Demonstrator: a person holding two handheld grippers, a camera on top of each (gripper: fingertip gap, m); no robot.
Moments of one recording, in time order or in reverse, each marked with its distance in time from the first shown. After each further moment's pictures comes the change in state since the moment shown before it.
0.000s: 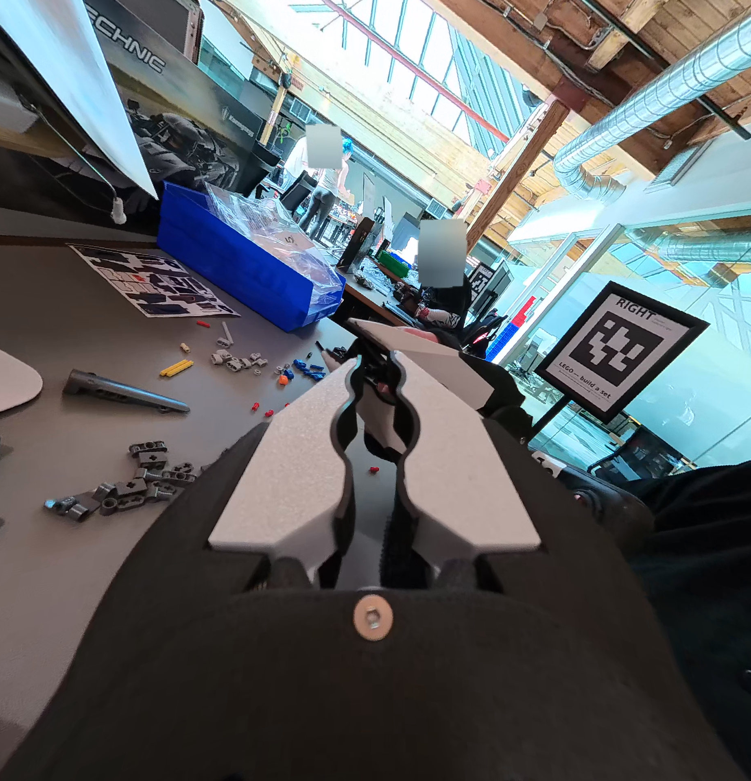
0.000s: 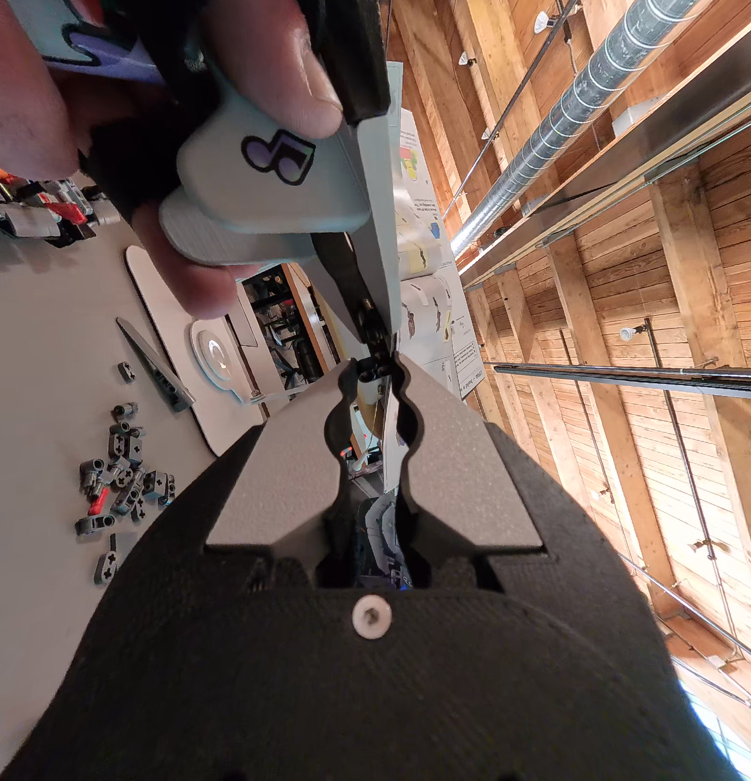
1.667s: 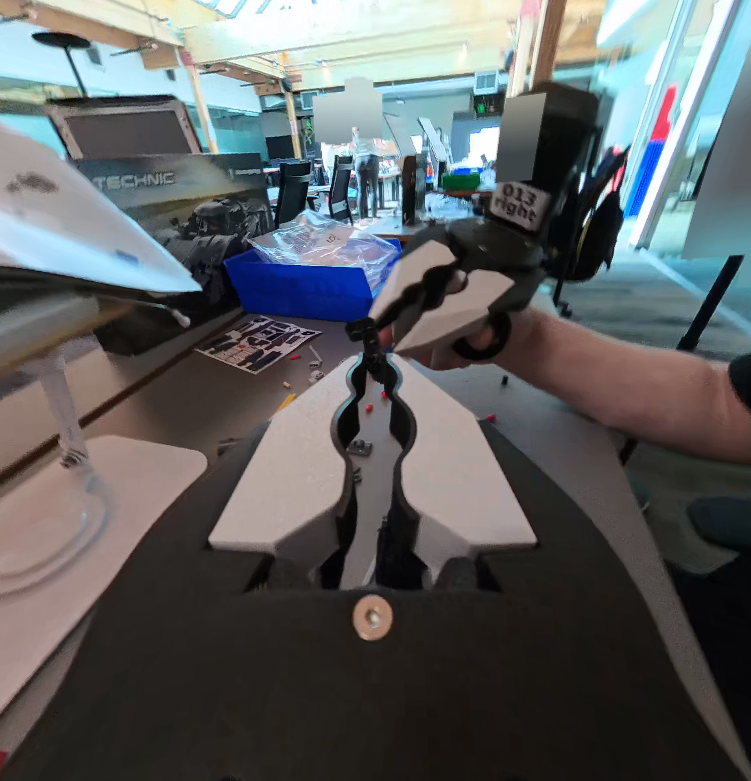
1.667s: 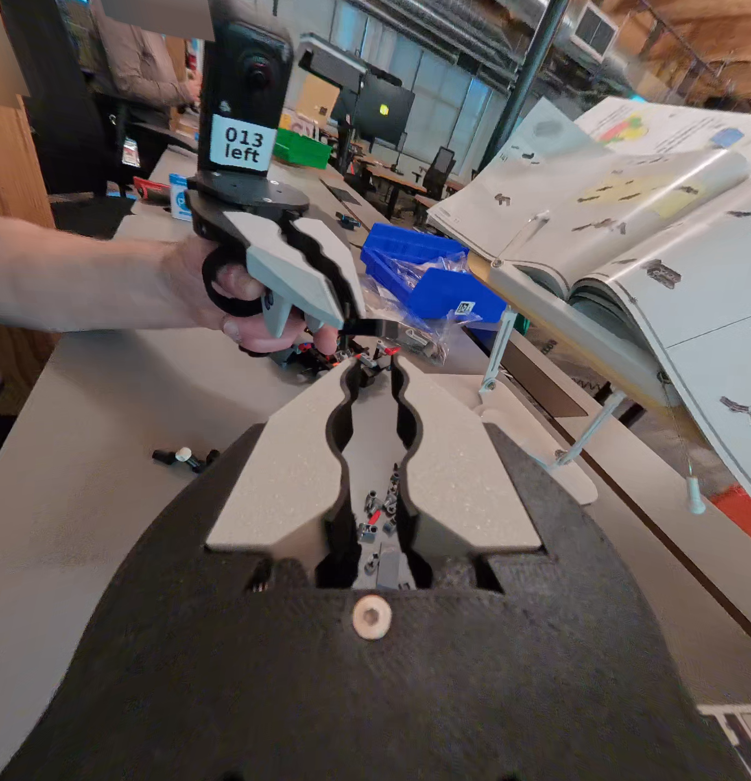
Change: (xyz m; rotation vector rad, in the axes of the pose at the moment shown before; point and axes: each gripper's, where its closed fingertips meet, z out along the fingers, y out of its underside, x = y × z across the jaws) left arm 0.004 0.012 0.004 -0.120 -0.107 0.620; right arm 0.001 0.007 -0.033 0.348 -0.760 0.952
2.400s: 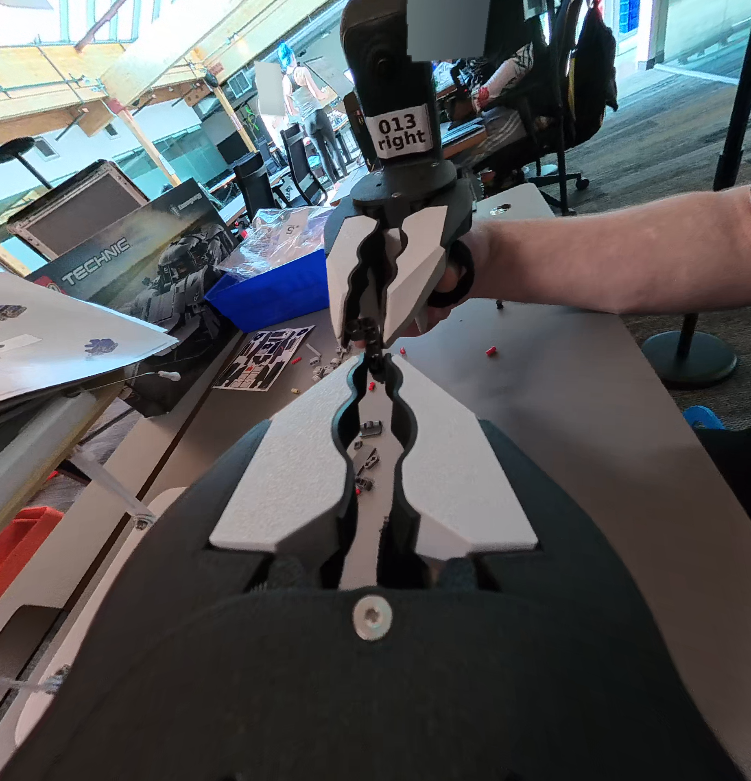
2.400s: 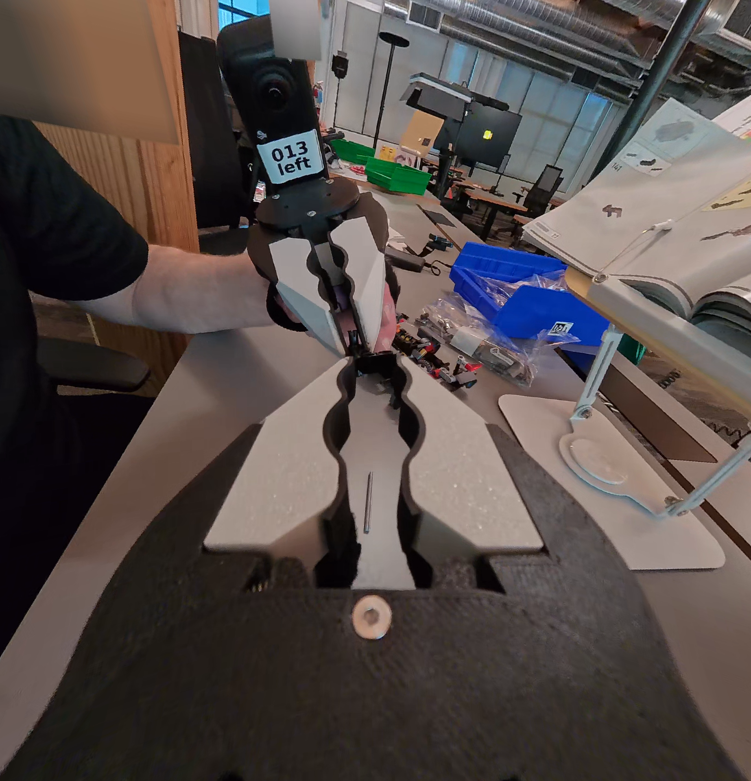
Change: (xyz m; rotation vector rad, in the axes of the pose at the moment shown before) left arm 0.040 0.012 0.000 -0.110 0.081 0.387; right arm -0.034 -0.006 -0.009 0.065 -0.247 0.061
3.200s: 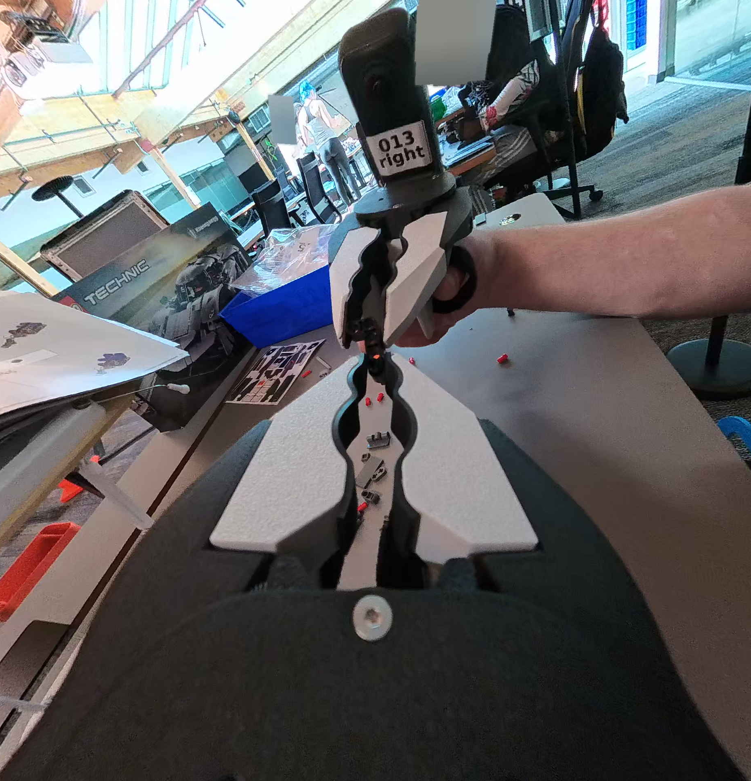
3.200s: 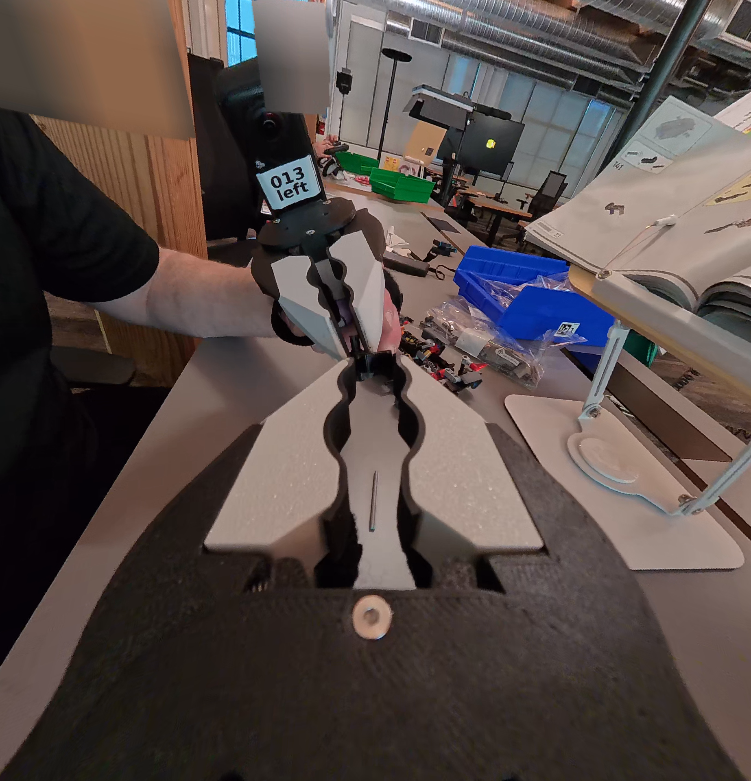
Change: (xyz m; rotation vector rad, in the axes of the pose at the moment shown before) left arm 0.002 0.003 0.006 0.050 -0.035 0.037; right arm -0.001 0.003 -0.004 0.025 -0.012 0.023
